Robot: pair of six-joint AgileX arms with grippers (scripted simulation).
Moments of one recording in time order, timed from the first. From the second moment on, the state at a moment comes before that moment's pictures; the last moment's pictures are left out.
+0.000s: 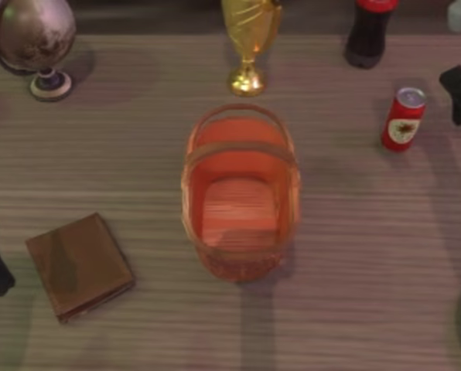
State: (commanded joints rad) left arm 0.00 0.00 0.00 0.00 0.00 0.00; right arm 0.08 1.93 1.76 -1.18 -0.01 -0.41
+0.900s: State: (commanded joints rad) left arm 0.00 0.00 0.00 0.00 0.00 0.00; right arm 0.14 2.61 2.57 -1.45 -0.05 -0.60
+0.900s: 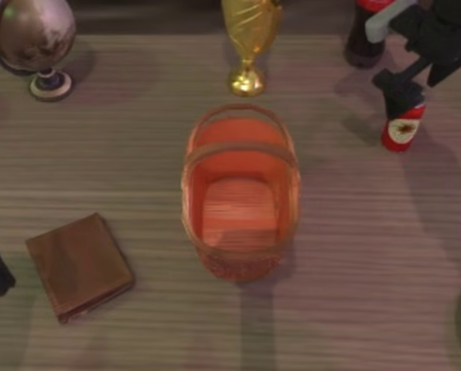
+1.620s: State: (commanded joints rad) left arm 0.00 0.00 0.00 0.00 0.00 0.00; right arm 0.15 2.60 2.36 -1.25 -0.05 -0.59
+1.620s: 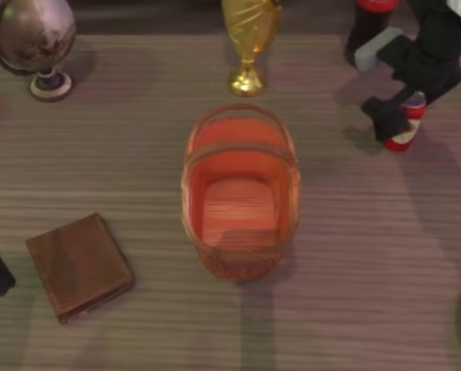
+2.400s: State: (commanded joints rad) left arm 0.00 0.00 0.00 0.00 0.00 0.00; right arm 0.15 2.60 2.36 -1.25 -0.05 -0.59
